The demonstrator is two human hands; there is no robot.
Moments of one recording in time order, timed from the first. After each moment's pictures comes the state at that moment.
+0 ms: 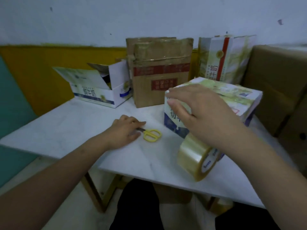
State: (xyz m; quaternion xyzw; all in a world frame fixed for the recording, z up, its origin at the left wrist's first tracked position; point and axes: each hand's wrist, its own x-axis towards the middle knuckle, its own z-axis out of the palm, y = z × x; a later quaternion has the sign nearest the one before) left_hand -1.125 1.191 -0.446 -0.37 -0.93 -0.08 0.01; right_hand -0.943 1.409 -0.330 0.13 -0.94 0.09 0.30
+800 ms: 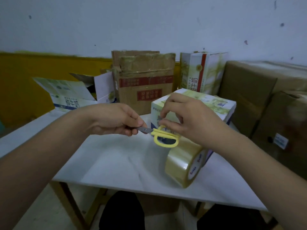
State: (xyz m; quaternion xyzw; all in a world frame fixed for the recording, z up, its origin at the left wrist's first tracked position) left_hand -1.067 1.220 -0.317 -0.26 -0.78 -0.46 -0.33; right_hand -0.948 1.424 -0.321 0.15 -0.95 0.09 0.26
